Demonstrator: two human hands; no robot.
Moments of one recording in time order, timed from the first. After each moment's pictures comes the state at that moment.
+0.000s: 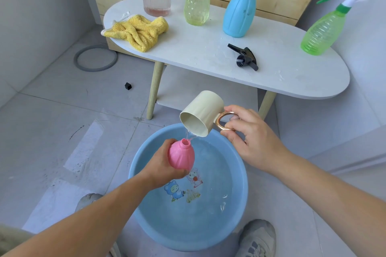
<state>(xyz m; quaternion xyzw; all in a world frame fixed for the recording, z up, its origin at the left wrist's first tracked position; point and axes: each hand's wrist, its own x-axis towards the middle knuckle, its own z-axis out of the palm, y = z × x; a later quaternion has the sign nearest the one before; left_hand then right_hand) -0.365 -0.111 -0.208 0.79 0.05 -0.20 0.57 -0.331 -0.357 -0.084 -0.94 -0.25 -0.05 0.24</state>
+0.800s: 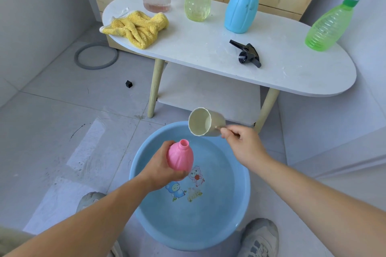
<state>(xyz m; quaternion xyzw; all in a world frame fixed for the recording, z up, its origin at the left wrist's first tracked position) -0.369 -0.107 -0.216 0.79 0.06 -0.21 0.57 -0.319 -0.349 -0.150 -0.90 -0.01 0.06 0.44</state>
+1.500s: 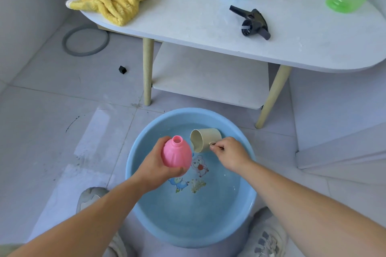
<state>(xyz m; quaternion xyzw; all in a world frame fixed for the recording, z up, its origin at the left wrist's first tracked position) -0.369 -0.104 -0.245 0.79 0.09 -0.22 0.57 -0.312 -0.350 -0.276 -0.93 -0.01 0.20 0.30</state>
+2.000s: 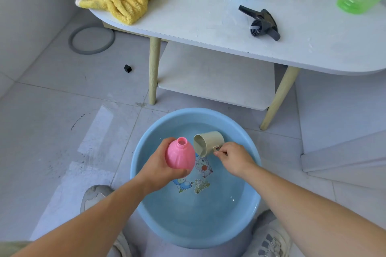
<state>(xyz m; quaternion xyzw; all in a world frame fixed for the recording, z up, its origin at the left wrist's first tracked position) -0.372 -0.101 -0.242 0.79 0.09 -0.23 0.56 -0.319 -0.348 -0.280 -0.94 0.00 0.23 0.26</state>
